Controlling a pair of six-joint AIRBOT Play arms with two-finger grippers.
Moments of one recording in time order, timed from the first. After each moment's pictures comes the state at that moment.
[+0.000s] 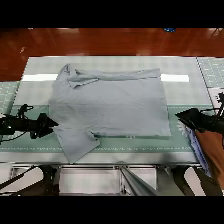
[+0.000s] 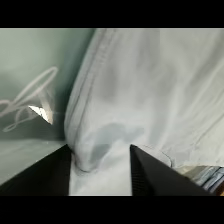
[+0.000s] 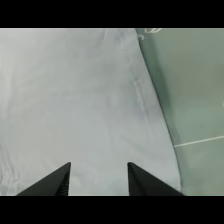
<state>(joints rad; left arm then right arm) 0.54 -1.24 0.55 0.93 -1.20 -1.32 -0.60 -0.80 0.50 -0.79 1.20 1.25</state>
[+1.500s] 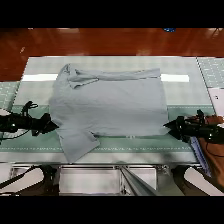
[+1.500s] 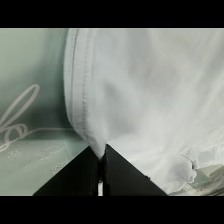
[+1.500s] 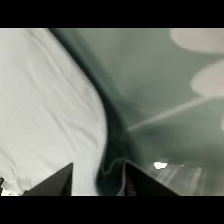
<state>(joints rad) 0.47 -1.25 0.57 0.94 -1.17 -1.26 -0.58 -1.14 0.37 -0.71 1.10 1.27</state>
